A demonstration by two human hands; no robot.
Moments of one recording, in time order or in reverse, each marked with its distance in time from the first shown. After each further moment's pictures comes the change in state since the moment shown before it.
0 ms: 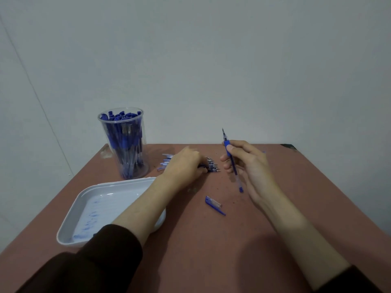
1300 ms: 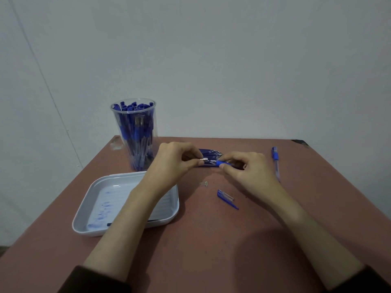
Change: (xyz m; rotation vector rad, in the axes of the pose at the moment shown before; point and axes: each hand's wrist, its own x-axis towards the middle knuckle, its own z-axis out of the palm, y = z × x) left_hand -0.055 -0.014 -0.030 -0.502 0.261 -0.159; right_hand -0.012 0.013 0.007 -0.864 -0.144 -0.279
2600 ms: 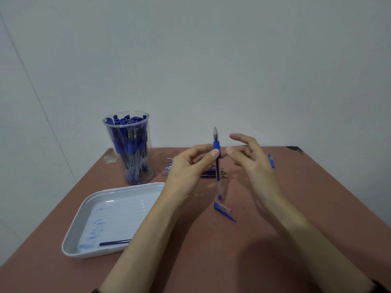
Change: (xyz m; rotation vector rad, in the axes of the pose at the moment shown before) left_hand 0.004 0.029 0.032 -0.958 -0.006 -0.206; right_hand 0.003 -0.022 -0.008 0.598 0.140 0.140
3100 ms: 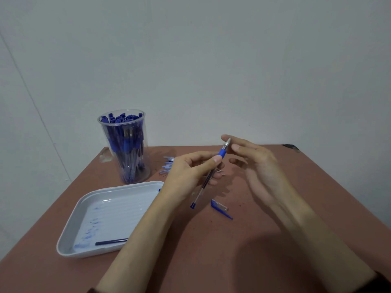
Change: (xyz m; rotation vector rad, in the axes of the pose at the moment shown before) left_hand -0.005 0.002 0.001 0.030 -0.074 -0.134; right_hand 0.009 -0.001 -0.014 0.241 -0.081 0.074
